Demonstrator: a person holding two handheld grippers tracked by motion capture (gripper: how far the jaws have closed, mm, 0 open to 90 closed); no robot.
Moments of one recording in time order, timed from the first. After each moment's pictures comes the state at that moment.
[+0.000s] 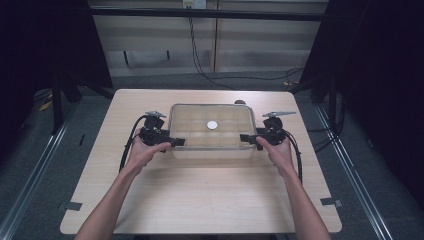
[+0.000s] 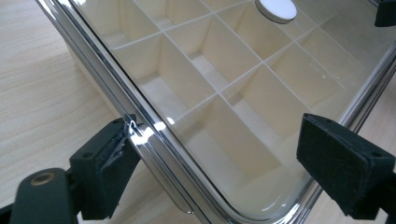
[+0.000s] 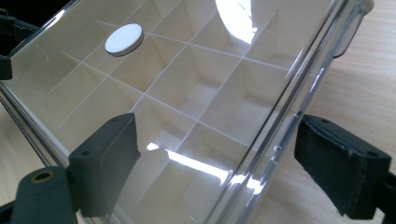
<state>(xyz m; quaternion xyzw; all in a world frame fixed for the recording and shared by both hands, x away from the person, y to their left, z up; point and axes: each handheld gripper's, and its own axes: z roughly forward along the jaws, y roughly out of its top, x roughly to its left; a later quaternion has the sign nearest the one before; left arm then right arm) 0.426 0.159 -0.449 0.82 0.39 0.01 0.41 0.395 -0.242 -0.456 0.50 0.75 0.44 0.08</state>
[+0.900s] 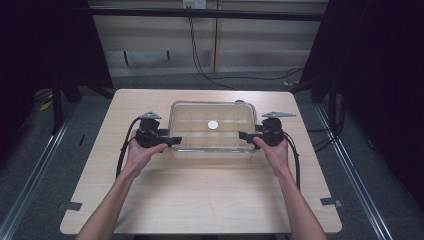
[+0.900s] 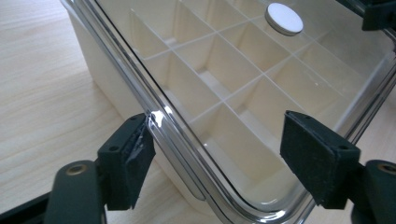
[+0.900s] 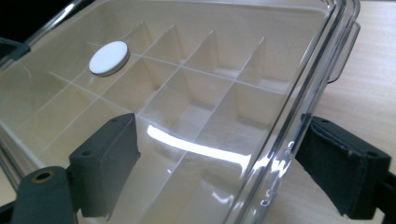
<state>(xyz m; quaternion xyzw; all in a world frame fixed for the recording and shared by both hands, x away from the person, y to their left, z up) 0.416 0.169 -0.449 0.81 0.38 0.04 0.44 0.390 -0.237 -0.455 0.50 0.72 0.46 0.14</state>
